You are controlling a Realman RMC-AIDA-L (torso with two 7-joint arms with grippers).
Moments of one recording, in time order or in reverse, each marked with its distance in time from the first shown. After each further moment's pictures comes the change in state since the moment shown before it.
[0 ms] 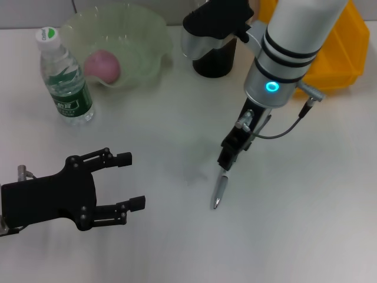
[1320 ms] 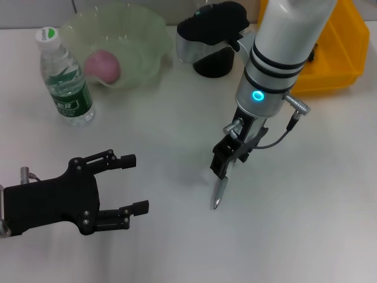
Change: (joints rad) left arm 0.004 -0.009 0.000 0.000 0.000 0.020 0.044; right arm 0.061 0.000 -0.103 0.127 0.105 0.064 0.167
